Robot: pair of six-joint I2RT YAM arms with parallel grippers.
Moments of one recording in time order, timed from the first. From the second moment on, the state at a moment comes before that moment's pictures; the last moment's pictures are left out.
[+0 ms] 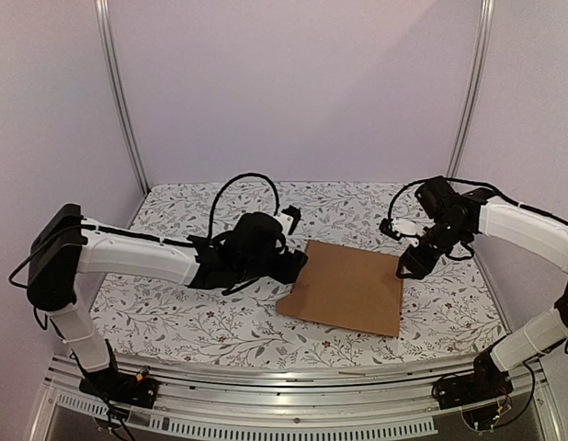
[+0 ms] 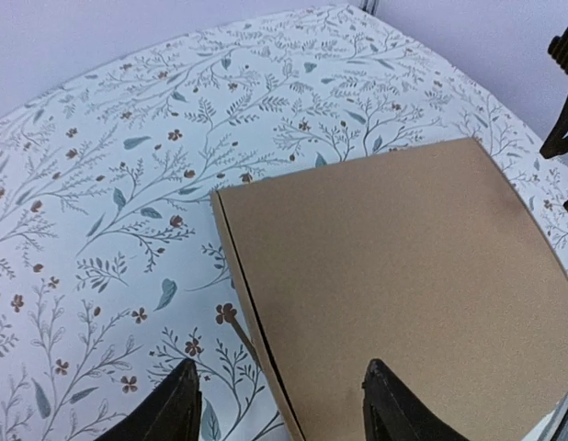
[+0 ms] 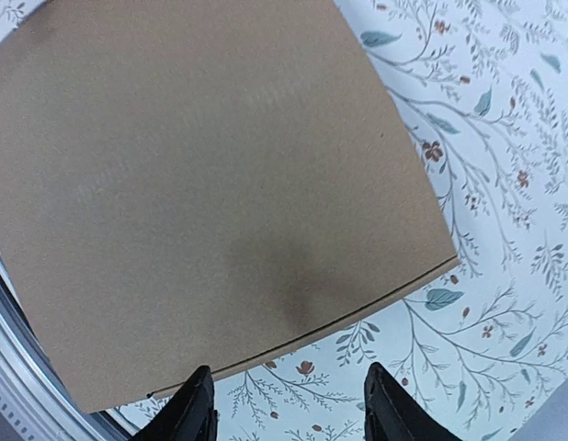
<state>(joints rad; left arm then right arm) -1.02 1.80 1.09 0.08 -0.30 -0.30 0.43 1.45 1.06 -0.86 -0.14 -0.38</state>
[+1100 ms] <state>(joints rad) -1.33 1.51 0.72 0.04 -0.47 -0.60 0.37 1.85 1.39 -0.96 -0.52 -0.58</state>
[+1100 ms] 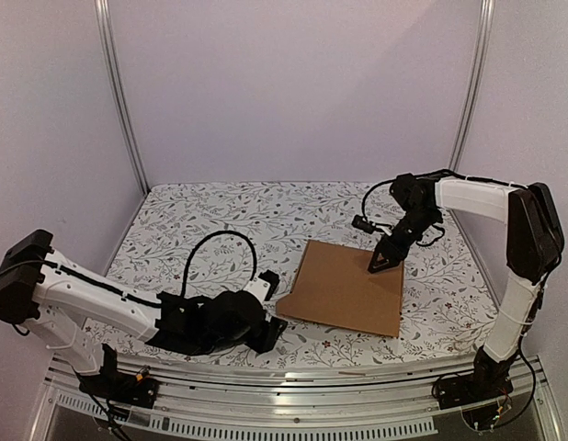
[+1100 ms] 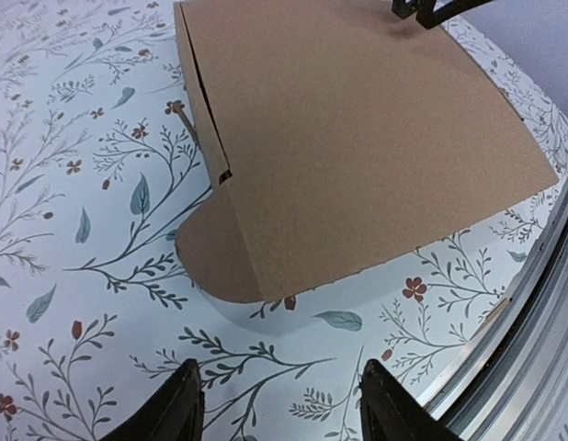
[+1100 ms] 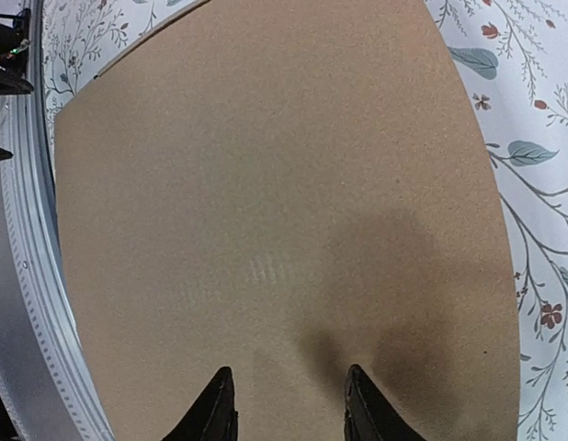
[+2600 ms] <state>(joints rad) -1.45 1.52 0.81 -0.10 -0.59 -0.35 0.25 2.23 1.77 -1.17 -0.70 -0.57</state>
